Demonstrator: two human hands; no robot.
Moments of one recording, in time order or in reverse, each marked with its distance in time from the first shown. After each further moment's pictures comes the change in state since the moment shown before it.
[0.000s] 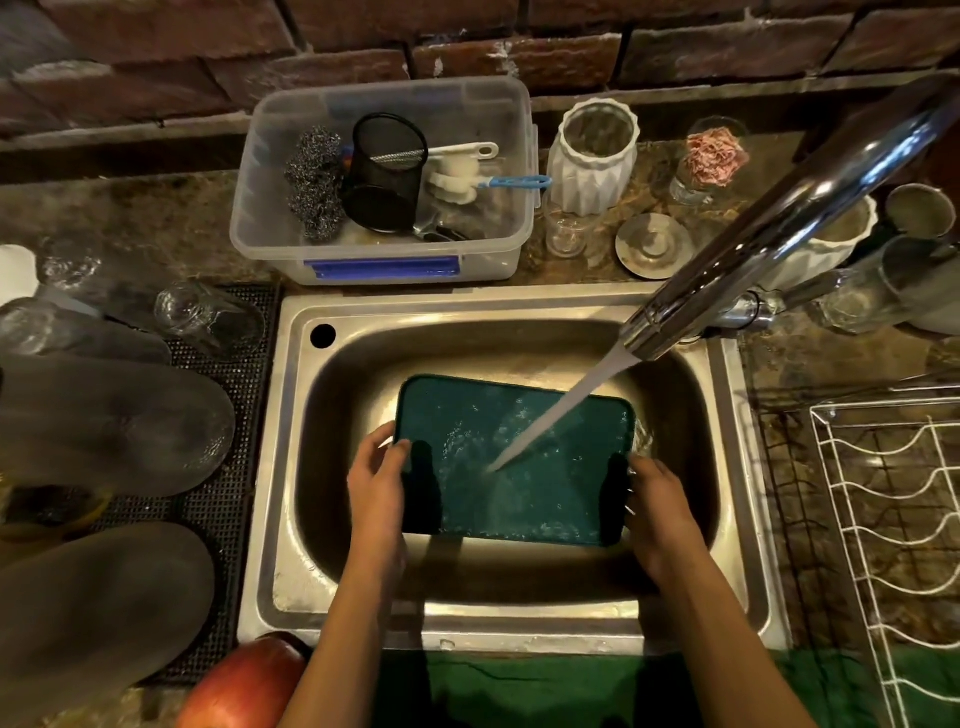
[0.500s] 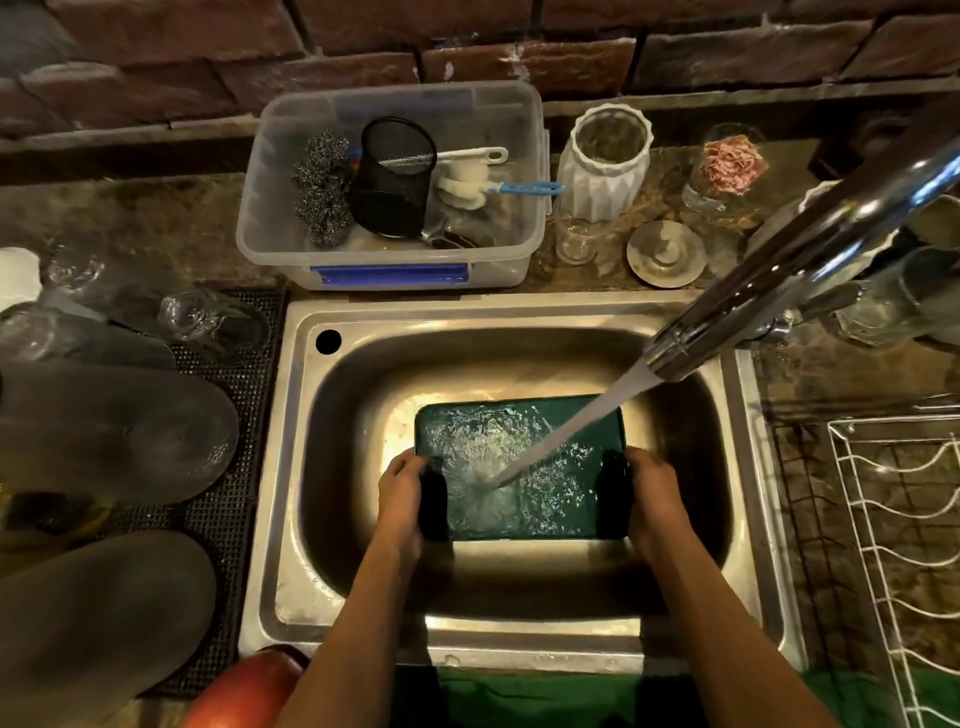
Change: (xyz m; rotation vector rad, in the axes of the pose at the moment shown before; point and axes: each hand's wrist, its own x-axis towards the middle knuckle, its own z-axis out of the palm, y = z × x) left_hand 0.051 -0.045 0.013 0.049 -0.020 -0.273; right_hand 0.042 0.001 0.016 -0.045 0.073 -0.015
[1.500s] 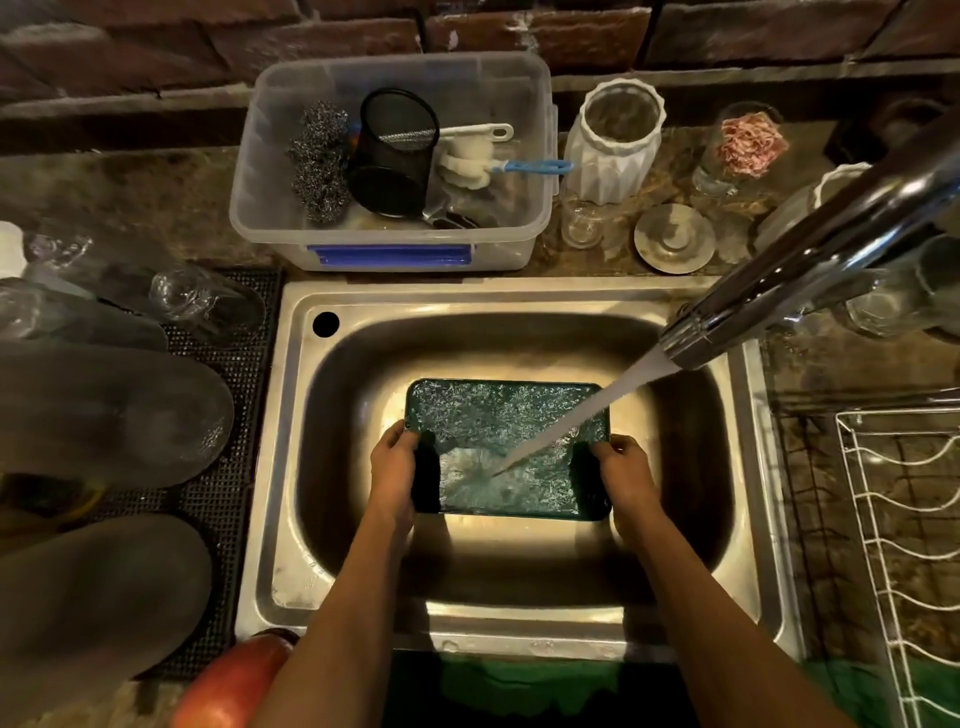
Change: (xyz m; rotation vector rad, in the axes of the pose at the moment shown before) left_hand 0.024 0.006 0.002 -0.054 0.037 0.087; right_hand 0.038 0.024 0.015 -0.356 -0.014 -0.120
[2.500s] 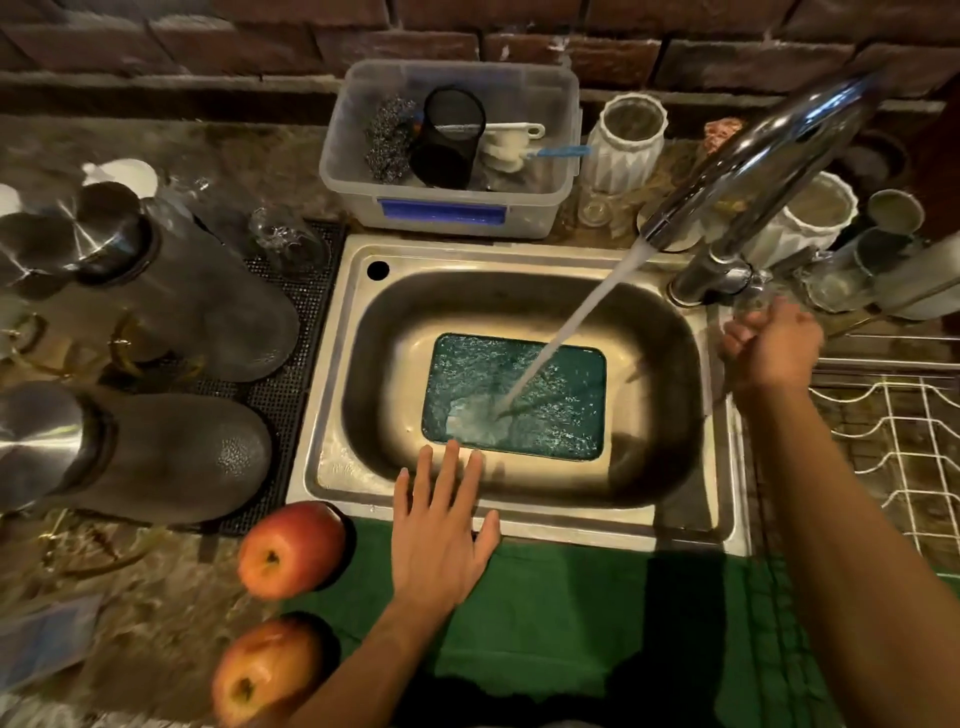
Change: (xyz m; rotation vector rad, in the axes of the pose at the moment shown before) left_hand -0.163 -0.094 -0.074 1.445 -0.019 0.951; right_hand -0.069 -0.124 -0.115 0.619 0.121 -0.438
